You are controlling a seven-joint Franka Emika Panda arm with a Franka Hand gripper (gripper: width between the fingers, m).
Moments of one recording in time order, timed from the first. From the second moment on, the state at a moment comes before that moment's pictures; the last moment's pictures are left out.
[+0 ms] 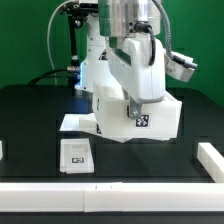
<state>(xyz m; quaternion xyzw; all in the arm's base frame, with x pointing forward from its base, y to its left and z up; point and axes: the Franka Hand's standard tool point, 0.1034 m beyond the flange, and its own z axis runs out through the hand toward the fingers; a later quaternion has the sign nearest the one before) 0.575 0.010 0.096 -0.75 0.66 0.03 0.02</state>
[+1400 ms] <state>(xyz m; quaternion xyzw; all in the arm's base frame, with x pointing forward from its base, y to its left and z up) 0.644 0.058 0.046 -0.76 0.65 0.01 0.02</state>
